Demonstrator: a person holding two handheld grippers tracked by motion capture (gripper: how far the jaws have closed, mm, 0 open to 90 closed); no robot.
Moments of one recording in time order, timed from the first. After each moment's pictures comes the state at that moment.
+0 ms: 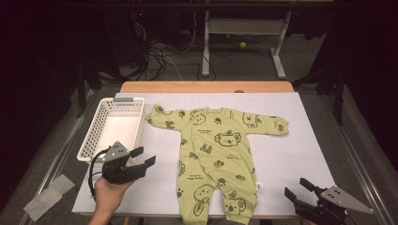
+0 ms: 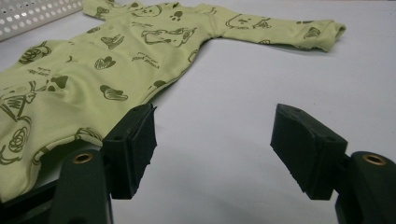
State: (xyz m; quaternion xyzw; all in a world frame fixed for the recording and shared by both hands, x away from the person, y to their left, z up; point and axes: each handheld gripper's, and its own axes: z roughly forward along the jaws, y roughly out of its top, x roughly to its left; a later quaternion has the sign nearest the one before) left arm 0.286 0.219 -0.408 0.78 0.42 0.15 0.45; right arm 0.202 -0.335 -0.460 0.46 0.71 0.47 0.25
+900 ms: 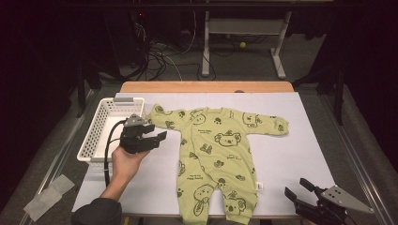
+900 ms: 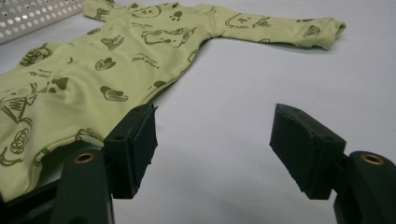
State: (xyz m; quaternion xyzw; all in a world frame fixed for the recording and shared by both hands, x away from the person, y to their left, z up) left arm 0.364 0.188 -0.388 0.78 0.45 0.15 0.41; right arm 0.202 -0.336 -0.460 0.46 0.71 0.47 0.25
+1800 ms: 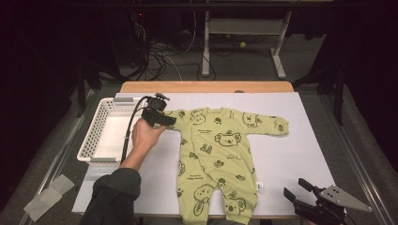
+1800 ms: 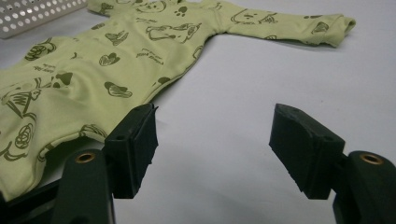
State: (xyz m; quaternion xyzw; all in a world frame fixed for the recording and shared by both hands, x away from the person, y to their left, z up) left arm 0.472 0.146 -0.402 0.82 0.51 0.10 0.24; right arm 0.204 -0.335 -0.461 0.45 0.72 0.47 0.24
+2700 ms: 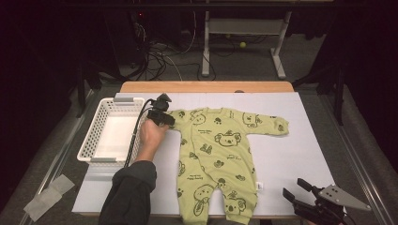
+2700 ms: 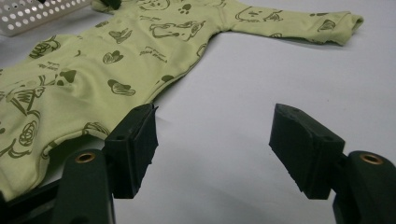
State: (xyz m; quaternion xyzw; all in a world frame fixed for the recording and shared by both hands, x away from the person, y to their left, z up) left arm 0.509 0.145 -0.447 0.79 0.58 0.08 0.19; right arm 0.205 -0.334 -0.461 0.45 0.72 0.47 0.23
